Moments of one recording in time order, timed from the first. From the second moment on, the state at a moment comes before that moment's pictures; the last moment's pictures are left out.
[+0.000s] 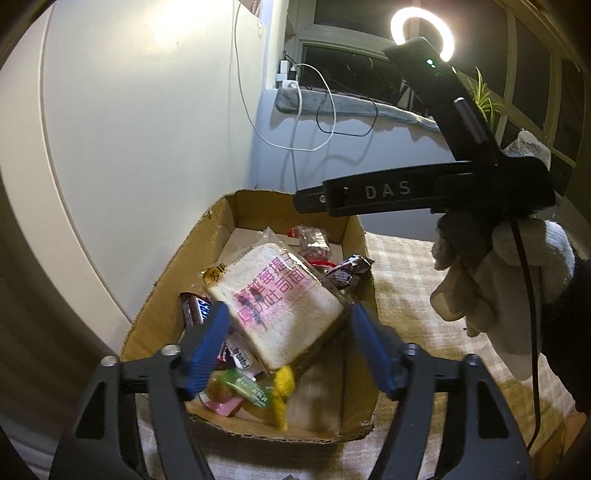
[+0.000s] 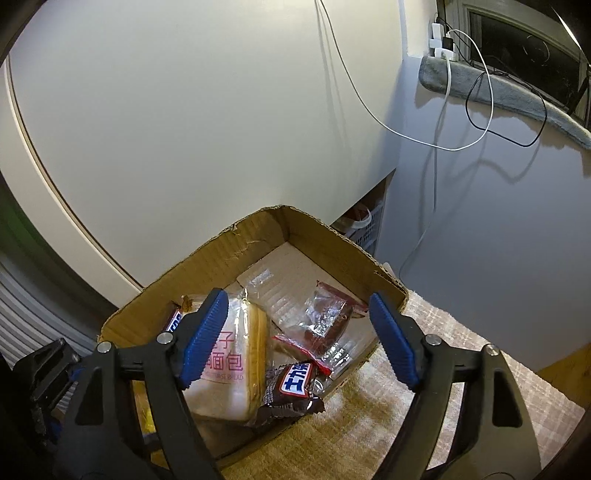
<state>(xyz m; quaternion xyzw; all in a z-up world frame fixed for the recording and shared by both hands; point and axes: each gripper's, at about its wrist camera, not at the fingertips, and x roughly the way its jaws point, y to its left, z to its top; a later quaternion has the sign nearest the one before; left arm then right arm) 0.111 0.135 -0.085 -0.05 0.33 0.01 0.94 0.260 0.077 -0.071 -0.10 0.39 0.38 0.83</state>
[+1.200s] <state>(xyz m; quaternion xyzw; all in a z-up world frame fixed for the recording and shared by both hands) 0.101 0.063 -0.060 -0.05 0.30 -0.04 0.95 0.198 -0.122 -0.021 -0.04 0.35 0.29 0.89</state>
